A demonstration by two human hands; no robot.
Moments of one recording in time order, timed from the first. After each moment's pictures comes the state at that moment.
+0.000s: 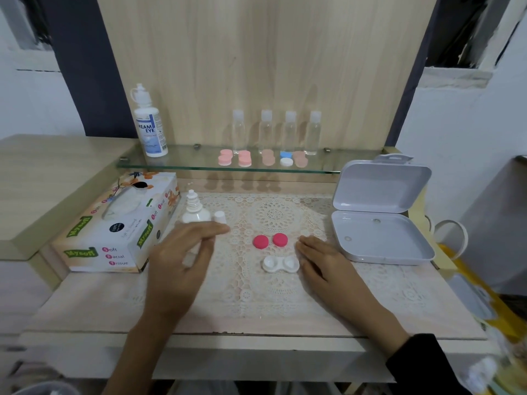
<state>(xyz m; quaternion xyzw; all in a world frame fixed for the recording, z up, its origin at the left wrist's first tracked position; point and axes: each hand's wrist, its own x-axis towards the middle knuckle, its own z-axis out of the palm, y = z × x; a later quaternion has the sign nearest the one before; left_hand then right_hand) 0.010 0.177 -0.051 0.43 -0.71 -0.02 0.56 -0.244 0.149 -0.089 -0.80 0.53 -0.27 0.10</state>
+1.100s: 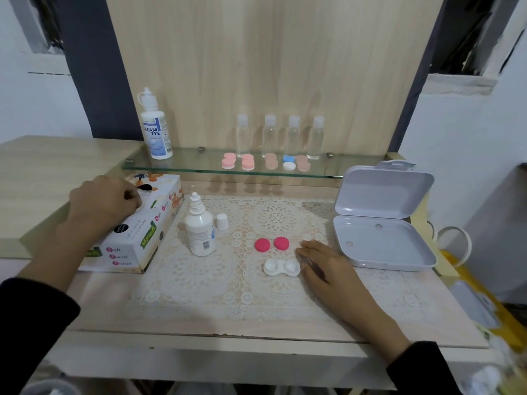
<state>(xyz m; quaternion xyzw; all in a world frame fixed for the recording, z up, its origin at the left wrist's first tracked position) 0.134 0.086 0.008 0.79 -0.59 0.10 0.14 -0.246 0.147 -0.088 -0.79 0.54 -0.27 0.13</state>
